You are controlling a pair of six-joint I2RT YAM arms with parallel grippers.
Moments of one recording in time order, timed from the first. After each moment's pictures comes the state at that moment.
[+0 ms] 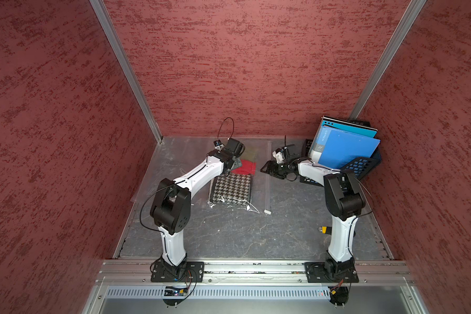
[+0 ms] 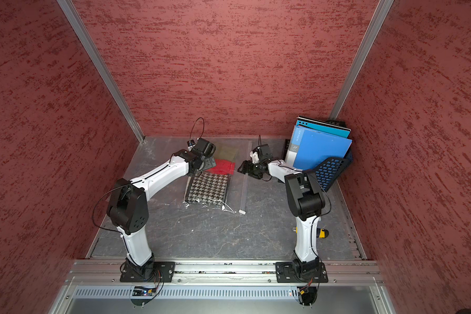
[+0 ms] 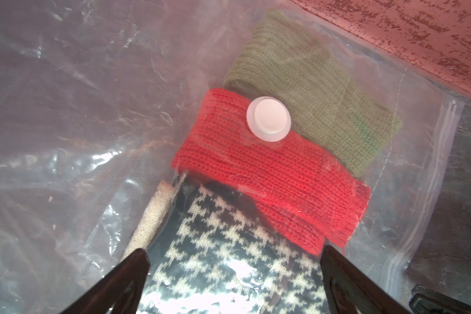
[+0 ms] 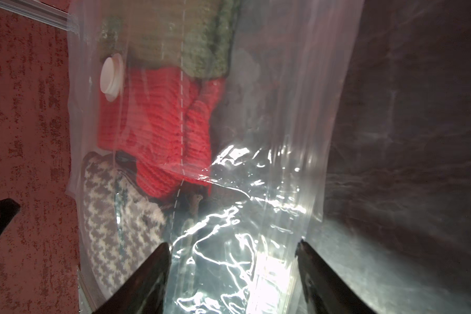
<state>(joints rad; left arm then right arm) -0.51 1.87 1.55 -0.74 -0.41 -0.83 0.28 2.05 1.40 -0.31 -0.52 0.51</state>
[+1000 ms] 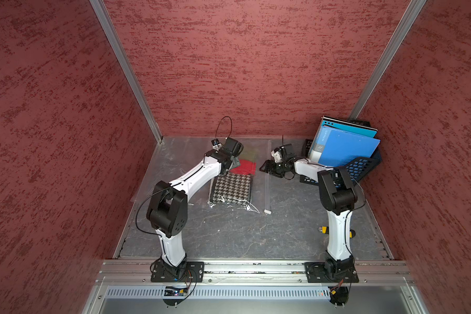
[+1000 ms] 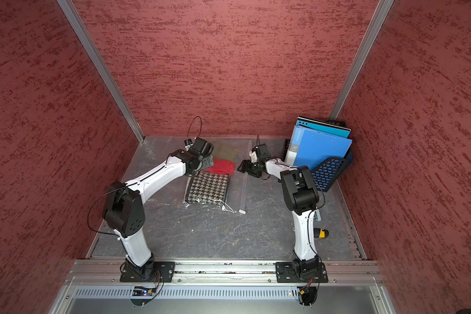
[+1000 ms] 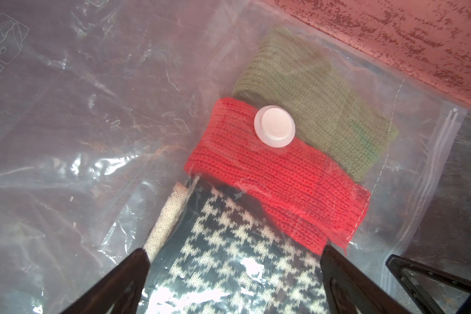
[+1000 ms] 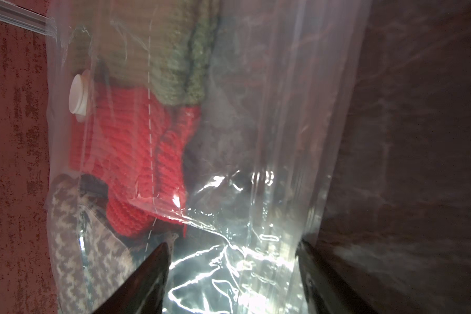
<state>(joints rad) -0.51 1.82 1.53 -0.74 -0.43 -0.83 0.28 2.15 1.48 -0.29 -0.49 0.49</state>
